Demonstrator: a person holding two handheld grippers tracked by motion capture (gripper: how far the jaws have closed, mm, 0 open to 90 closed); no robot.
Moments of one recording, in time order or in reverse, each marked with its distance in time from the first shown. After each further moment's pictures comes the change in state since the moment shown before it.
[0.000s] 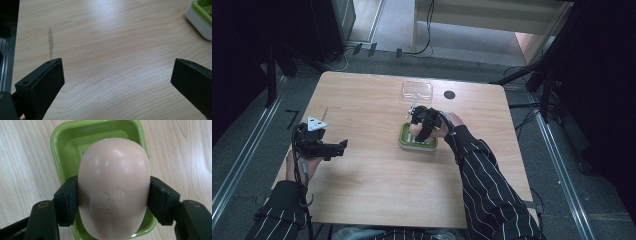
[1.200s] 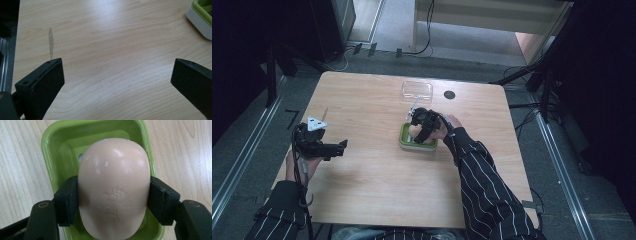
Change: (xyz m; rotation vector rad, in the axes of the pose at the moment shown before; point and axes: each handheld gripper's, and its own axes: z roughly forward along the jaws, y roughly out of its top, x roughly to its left) left arm 0.000 0.000 0.000 0.000 0.001 -0.001; right arm -0.002 -0.003 0.015 -0.029 0.016 0.014
